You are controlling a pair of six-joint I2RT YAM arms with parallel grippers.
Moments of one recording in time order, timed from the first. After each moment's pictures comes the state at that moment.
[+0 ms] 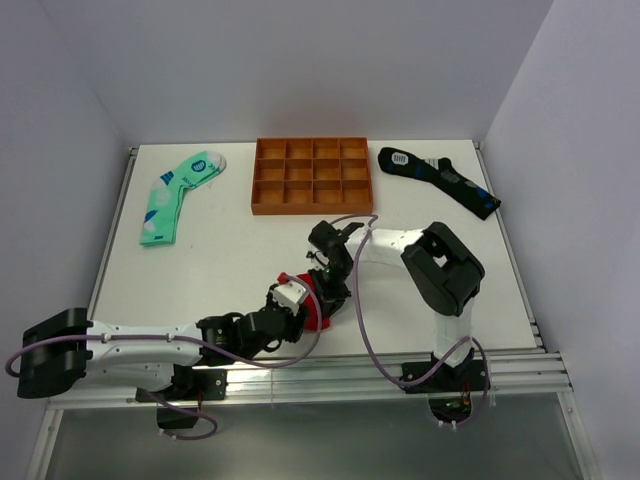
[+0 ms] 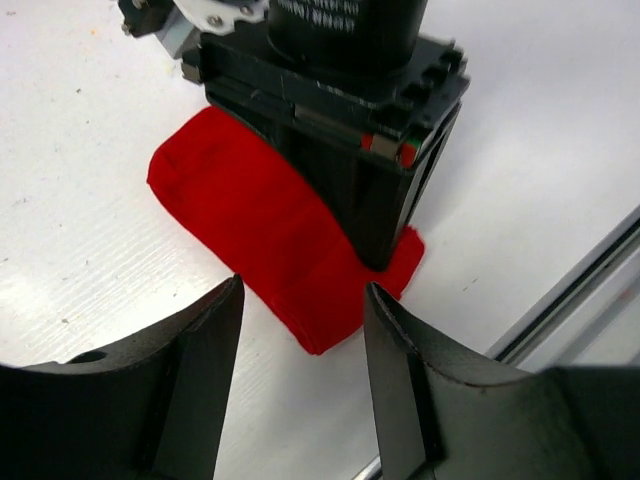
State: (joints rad) left arm -1.32 1.07 0.41 0.16 -0.54 -0.38; right arm 0.75 1.90 1.14 -0.74 -0.51 0.49
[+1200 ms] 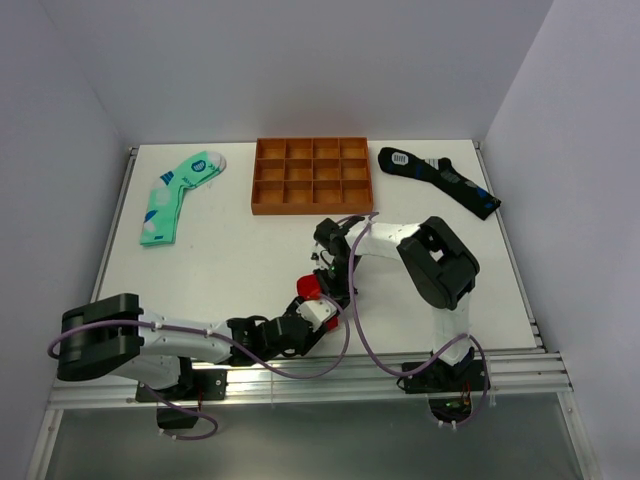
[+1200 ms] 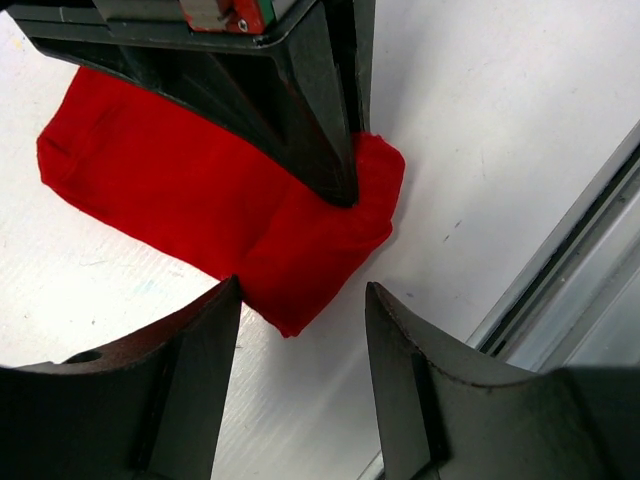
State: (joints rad) left arm -1.36 1.34 0.46 0.23 -0.41 -0.22; right arm 0.71 1.96 1.19 -0.88 -0.53 0.38
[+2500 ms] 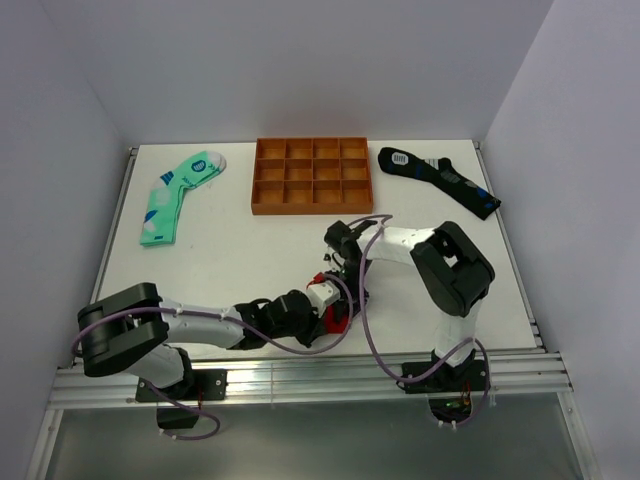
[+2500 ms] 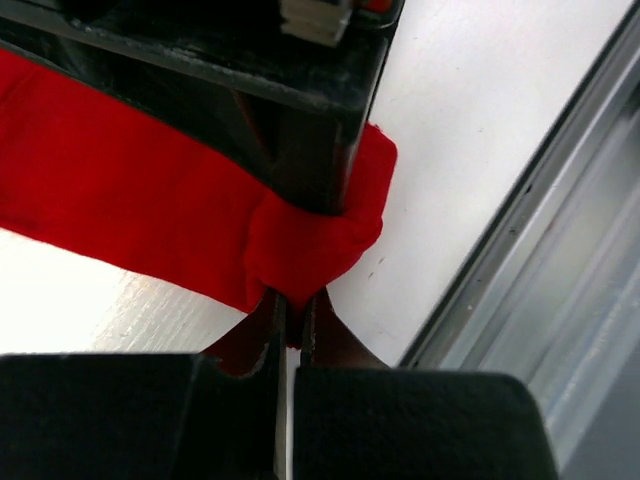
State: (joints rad) left arm -1.22 1.47 0.51 0.30 -0.06 -0.36; right arm 0.68 1.87 1.09 -0.86 -0.48 0.41
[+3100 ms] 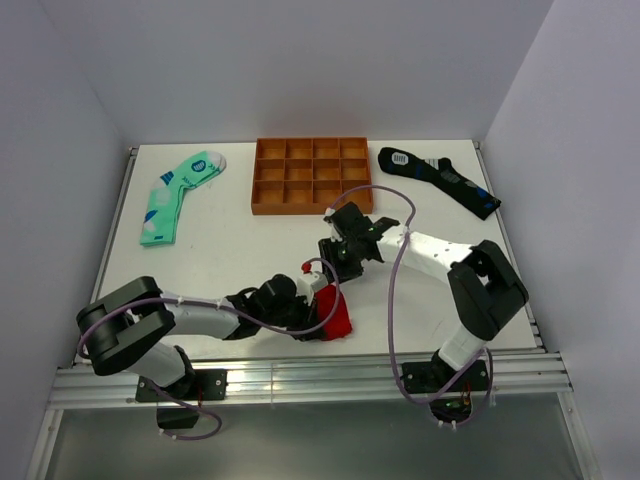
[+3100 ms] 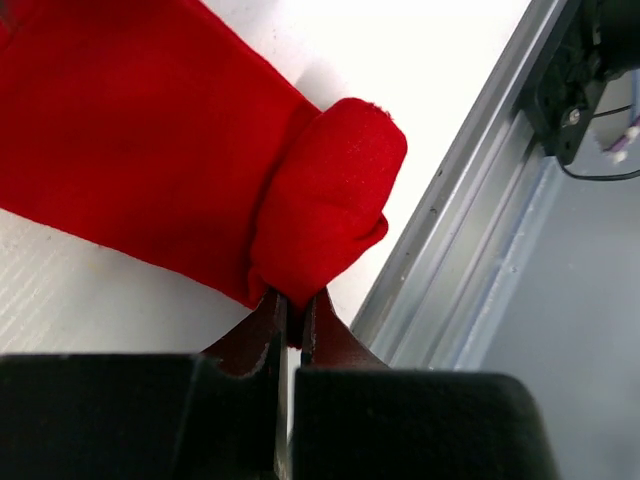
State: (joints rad) left arm -1.04 1.49 0.46 0.39 0.32 -0.52; right arm 0.67 1.65 1.05 -0.55 -0.25 0.46
